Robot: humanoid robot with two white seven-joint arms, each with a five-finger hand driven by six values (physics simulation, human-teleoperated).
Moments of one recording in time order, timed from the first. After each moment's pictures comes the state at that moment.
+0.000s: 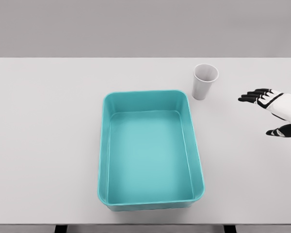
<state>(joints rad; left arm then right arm) 0.03 0.00 -0.14 -0.13 0.08 0.11 -0.10 0.00 -0.80 -0.13 -1.68 0.27 -0.61 0.58</state>
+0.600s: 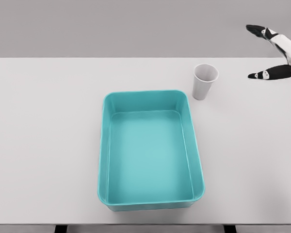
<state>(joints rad) 0.03 0.00 -0.14 -0.13 0.08 0.11 -0.10 -0.46 -0.58 0.01 -1.32 -0.01 -0.31 0.61</state>
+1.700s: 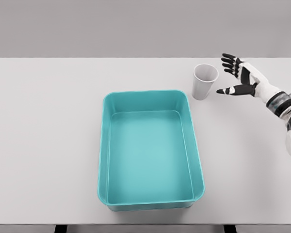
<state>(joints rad) 0.03 0.00 -0.14 -0.13 0.08 0.11 -0.10 -0.60 -0.37 0.11 -0.81 -0.22 -0.19 0.61</state>
